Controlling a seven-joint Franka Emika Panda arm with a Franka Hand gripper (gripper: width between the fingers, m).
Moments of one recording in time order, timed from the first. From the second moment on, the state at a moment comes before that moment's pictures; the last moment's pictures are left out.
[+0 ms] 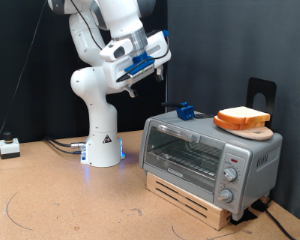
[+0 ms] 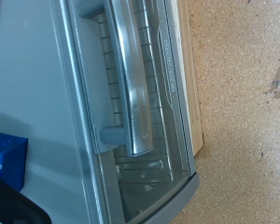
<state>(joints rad) 0.30 -0.63 -0.36 -2.51 0.18 1.90 0.55</state>
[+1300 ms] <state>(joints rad) 0.38 -0.51 -0.32 -2.64 0.27 2.08 0.41</state>
